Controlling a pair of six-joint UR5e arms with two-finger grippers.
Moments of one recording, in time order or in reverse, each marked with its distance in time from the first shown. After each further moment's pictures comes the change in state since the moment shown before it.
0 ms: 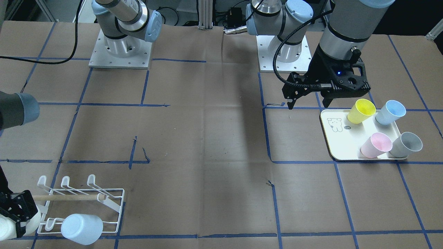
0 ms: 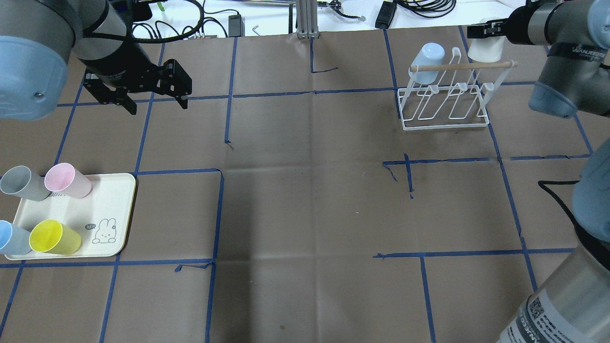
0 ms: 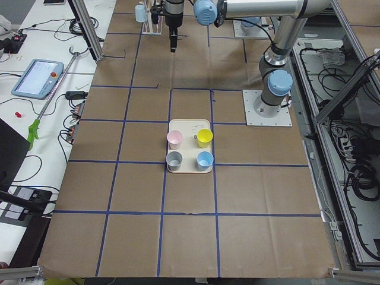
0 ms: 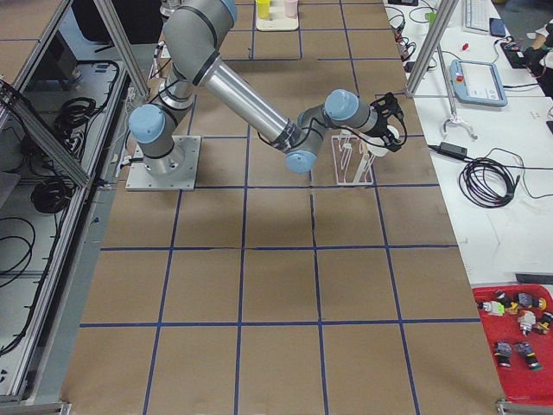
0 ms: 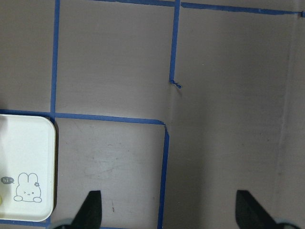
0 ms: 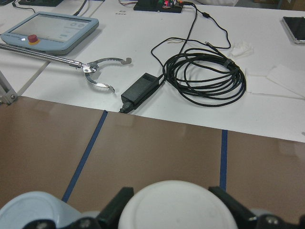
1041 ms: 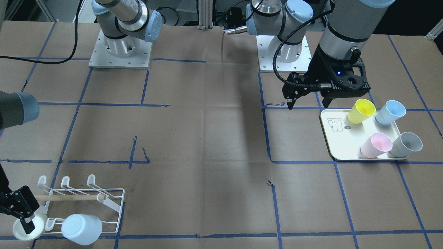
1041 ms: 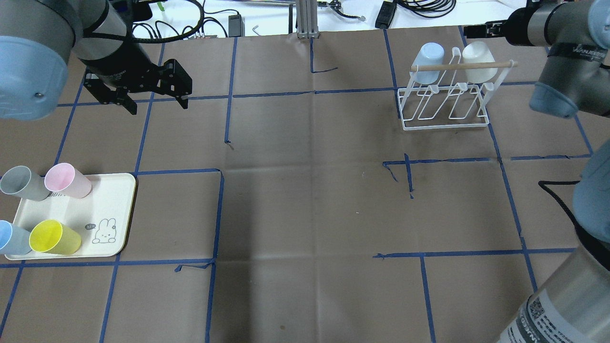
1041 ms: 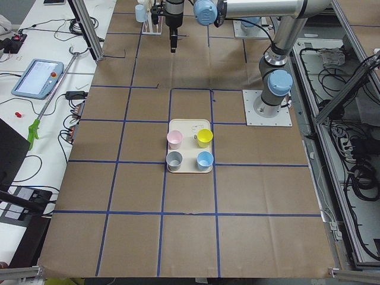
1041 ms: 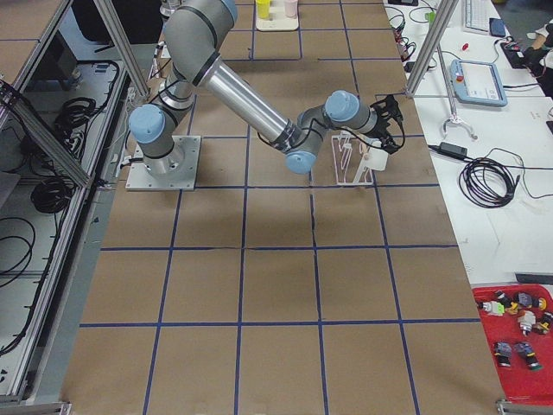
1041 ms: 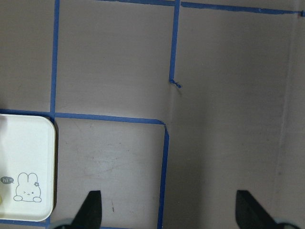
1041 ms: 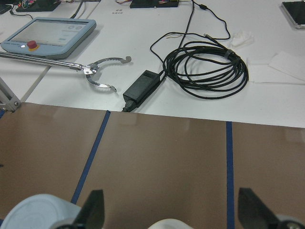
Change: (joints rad) left arm 0.000 0.000 0.000 0.002 -0.003 0.000; right arm -0.001 -0.014 0.000 0.023 0.007 0.064
